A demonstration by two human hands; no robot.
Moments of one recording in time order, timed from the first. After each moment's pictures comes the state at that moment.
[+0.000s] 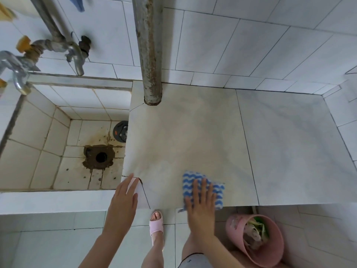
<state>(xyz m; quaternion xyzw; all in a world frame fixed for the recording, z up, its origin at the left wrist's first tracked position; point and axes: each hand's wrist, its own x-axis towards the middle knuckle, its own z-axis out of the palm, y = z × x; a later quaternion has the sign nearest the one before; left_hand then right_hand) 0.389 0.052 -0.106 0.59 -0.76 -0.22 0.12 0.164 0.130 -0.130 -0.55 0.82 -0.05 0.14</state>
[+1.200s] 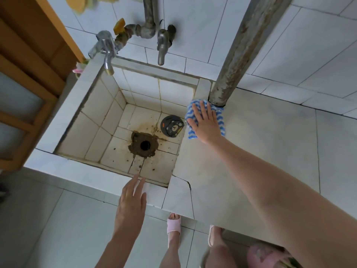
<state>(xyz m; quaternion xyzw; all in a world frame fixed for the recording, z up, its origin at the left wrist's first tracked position) 0.468 0.060 -0.105 0.73 -0.65 -0.17 0.11 0.247 -0.191 -0.126 -0.77 0.62 0.04 0.13</state>
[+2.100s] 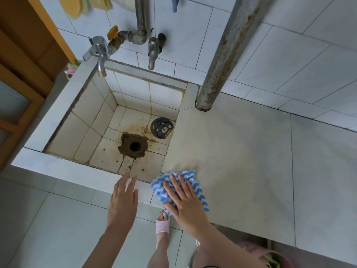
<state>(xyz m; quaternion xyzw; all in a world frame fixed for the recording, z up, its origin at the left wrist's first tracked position) 0.458 0.059 -0.100 0.74 -0.65 -0.14 0.09 0.250 0.057 -0.126 -0.84 0.51 0.00 0.15</state>
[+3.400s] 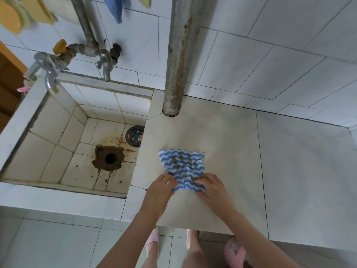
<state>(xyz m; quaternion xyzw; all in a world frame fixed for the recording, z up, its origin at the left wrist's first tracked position) 0.313 -0.006 -0.093 0.51 -0.81 -0.27 0.15 0.097 0.014 -0.100 -0.73 0.63 -0.16 0.21</state>
